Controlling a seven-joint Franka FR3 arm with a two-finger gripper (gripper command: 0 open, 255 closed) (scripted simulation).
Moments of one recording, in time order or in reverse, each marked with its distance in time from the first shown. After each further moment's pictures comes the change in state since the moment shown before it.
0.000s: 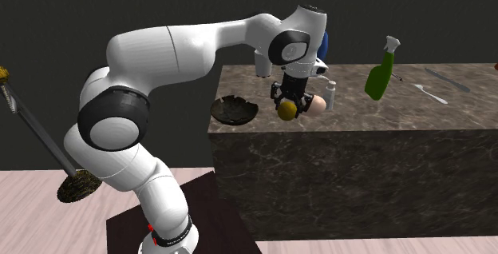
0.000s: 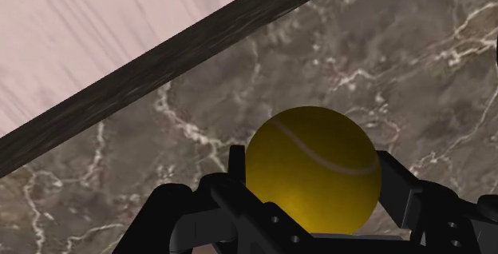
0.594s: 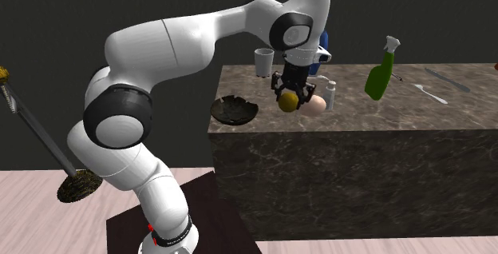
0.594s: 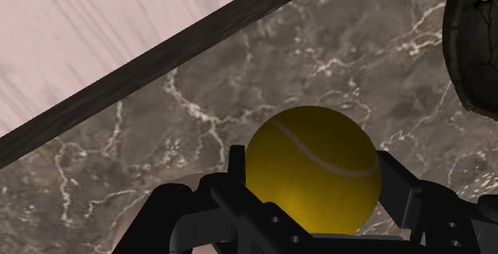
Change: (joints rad) arm 0.002 0.024 -0.002 0.122 0.004 -0.097 0.007
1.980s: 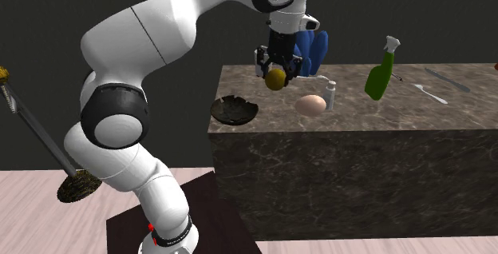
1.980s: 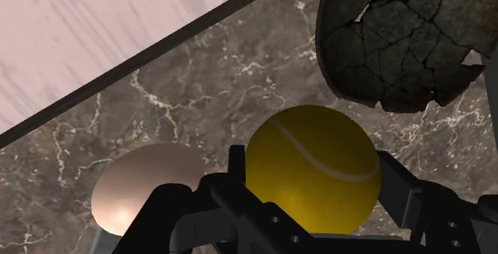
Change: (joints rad) arm 0.024 -0.025 0.037 0.209 0.009 -0.225 0.084
